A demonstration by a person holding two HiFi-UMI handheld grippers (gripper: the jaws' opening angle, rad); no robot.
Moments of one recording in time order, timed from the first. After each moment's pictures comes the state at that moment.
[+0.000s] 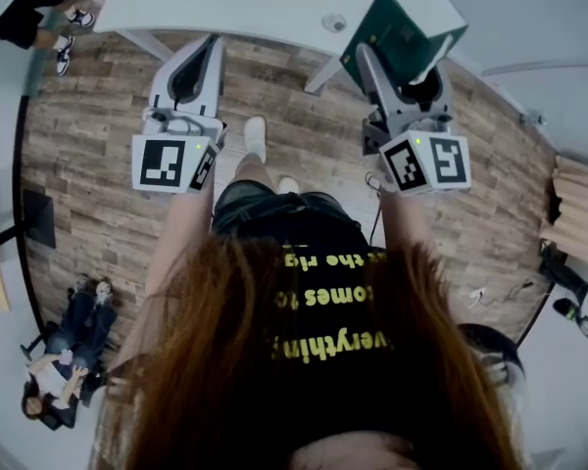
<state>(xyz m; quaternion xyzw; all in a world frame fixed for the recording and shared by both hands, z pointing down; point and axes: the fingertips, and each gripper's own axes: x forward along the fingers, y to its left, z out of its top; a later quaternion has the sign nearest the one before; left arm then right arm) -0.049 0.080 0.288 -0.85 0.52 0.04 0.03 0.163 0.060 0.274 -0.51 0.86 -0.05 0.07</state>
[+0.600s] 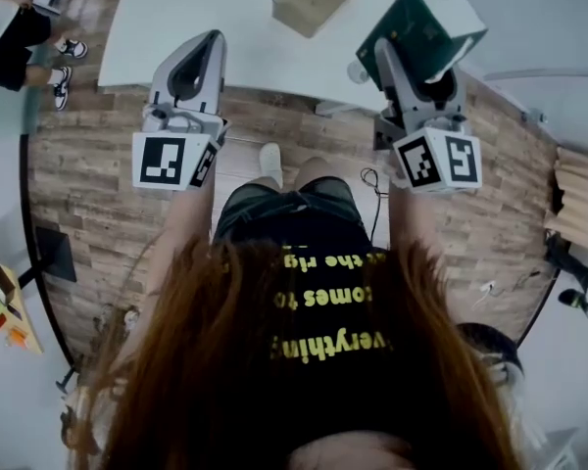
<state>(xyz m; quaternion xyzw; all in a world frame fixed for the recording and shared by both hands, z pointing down) -0.123 -0.054 0.280 -0.87 0.48 0.05 0.04 0.112 -0.059 0.260 -0.56 0.82 -0.03 0.08</state>
